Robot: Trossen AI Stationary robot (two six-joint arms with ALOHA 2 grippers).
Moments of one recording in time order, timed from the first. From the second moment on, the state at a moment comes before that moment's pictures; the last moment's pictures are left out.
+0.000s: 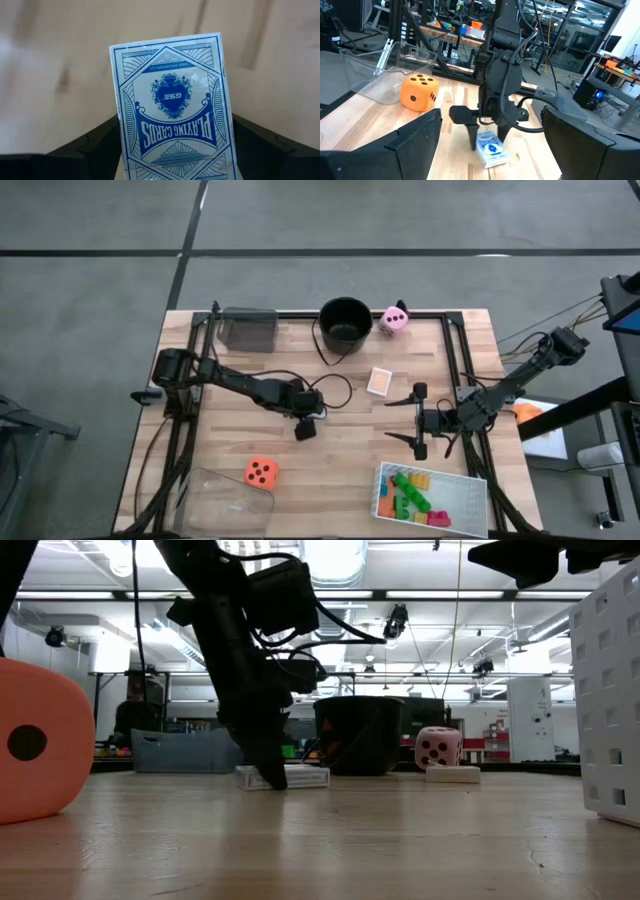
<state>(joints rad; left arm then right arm) -0.04 1.90 1.08 -0.41 -0.15 -0.28 0.61 0.92 0.35 0.47 0.66 -0.16</state>
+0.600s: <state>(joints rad) -0.08 1.57 0.74 0.20 -0.15 -0.13 0.61 0.92 0.35 0.46 0.65 -0.15</state>
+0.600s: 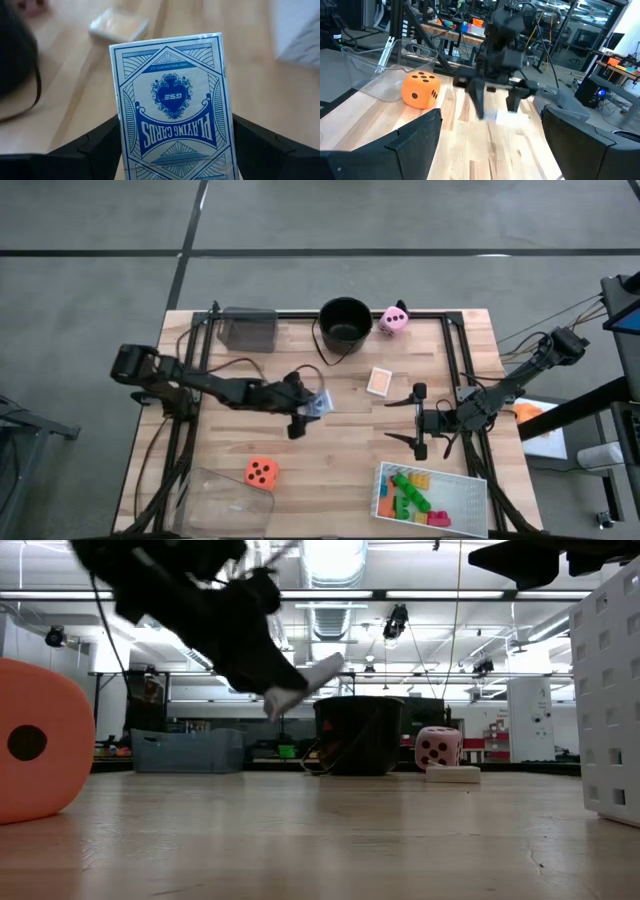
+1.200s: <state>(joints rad) 0.32 1.13 0.43 0.26 -0.39 -0.32 0.60 0.92 0.35 0.46 0.65 -0.15</state>
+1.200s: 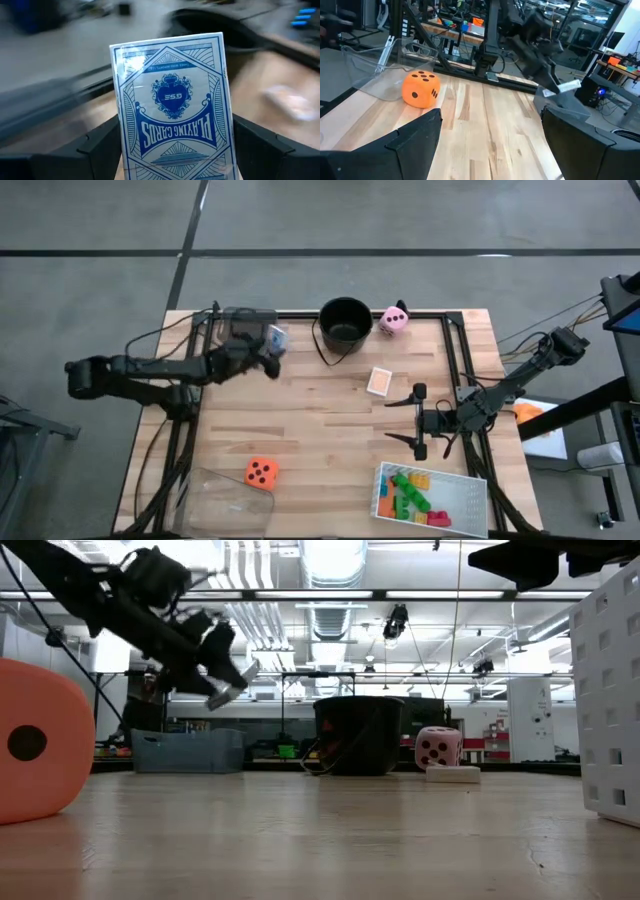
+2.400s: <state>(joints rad) 0.60 1.13 0.42 0.23 -0.23 -0.31 0.60 0.92 0.35 0.46 0.66 -0.13</state>
